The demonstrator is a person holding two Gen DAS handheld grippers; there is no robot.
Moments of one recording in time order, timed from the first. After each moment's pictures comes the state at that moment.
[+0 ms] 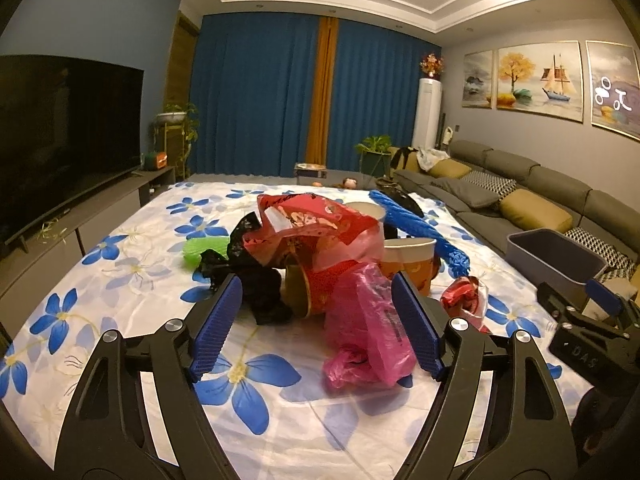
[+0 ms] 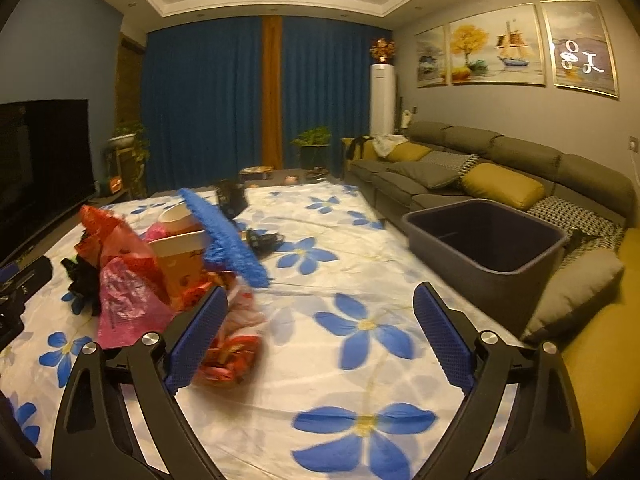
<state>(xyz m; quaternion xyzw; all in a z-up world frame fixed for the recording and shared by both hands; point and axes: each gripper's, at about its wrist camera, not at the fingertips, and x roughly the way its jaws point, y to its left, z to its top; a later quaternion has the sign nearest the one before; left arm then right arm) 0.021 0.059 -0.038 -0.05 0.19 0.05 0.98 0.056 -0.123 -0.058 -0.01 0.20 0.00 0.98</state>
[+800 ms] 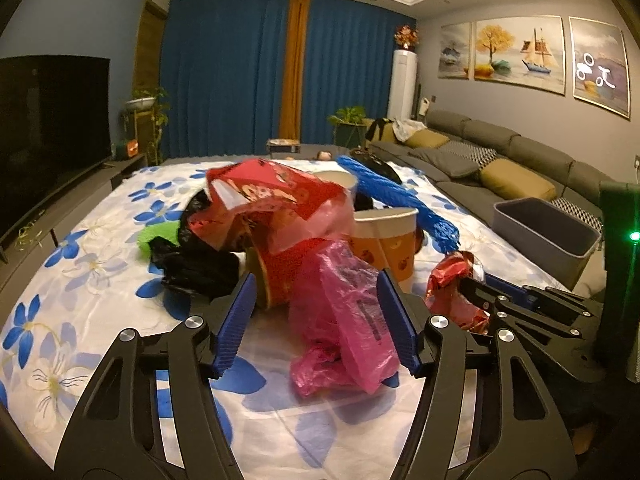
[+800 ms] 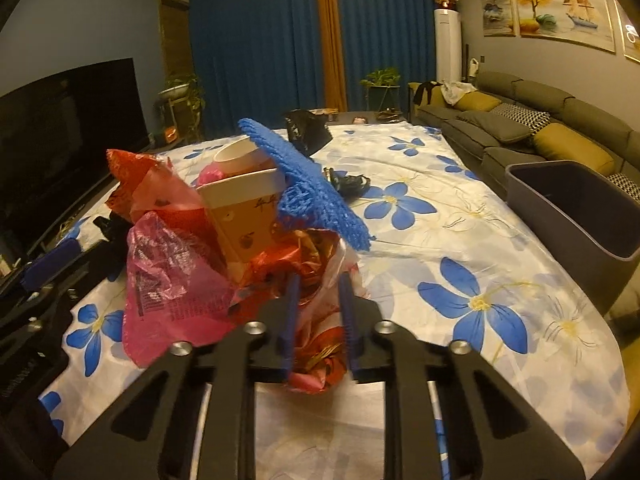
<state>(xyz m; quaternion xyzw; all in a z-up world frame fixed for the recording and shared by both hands) 0.061 0.042 -0.057 -0.04 0.23 -0.01 0.97 0.107 -0.091 -0.087 0.00 0.30 0.12 0.95</state>
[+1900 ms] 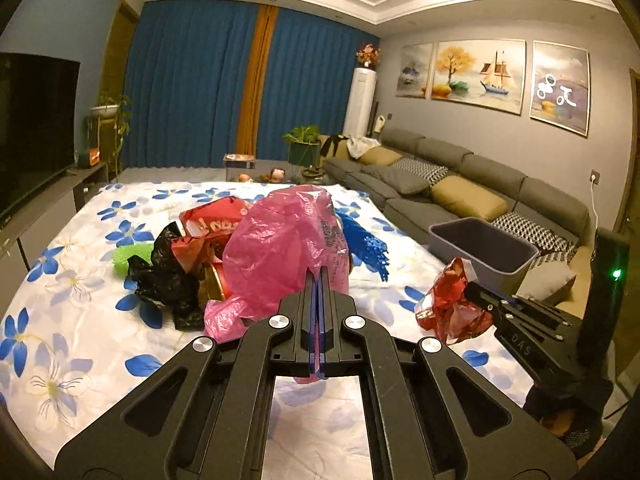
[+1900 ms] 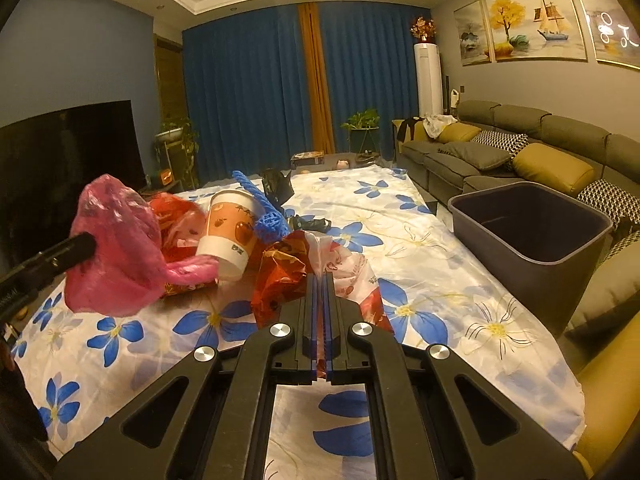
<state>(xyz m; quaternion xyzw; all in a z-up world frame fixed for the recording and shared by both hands) 0.022 0.044 -0.015 -0.07 0.20 -0.10 0.97 0.047 -0.149 -0.052 0.02 0.23 0.09 0.97</state>
